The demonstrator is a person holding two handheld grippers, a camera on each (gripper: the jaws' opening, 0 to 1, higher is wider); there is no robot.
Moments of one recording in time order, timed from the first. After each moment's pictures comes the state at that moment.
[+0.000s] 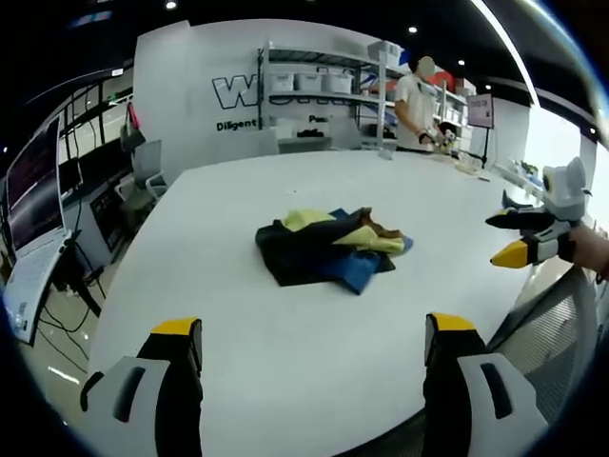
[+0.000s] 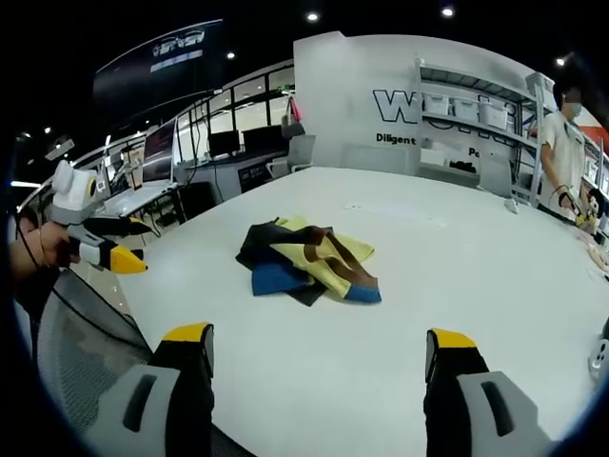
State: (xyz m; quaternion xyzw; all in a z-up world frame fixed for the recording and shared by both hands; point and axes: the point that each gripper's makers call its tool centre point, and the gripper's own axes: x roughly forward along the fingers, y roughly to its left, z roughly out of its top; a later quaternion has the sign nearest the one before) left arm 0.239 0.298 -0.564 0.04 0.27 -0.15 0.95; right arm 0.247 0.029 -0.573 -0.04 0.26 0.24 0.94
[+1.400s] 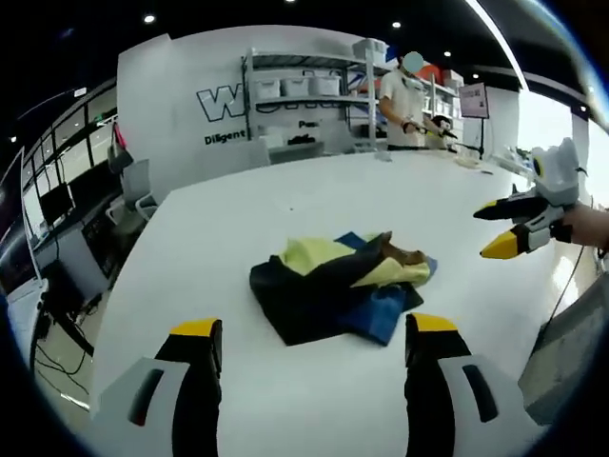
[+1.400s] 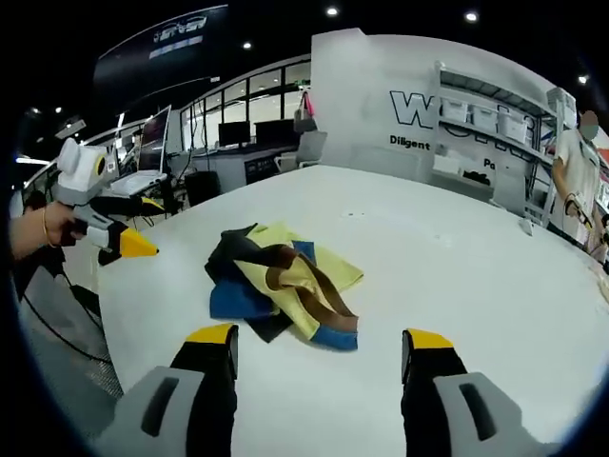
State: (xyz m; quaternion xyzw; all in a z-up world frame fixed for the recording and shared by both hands) left arm 0.334 0.275 -0.568 0.08 0.25 -0.17 0.95; right arm 0.338 0.026 -0.585 -0.08 0.25 0.27 0.93
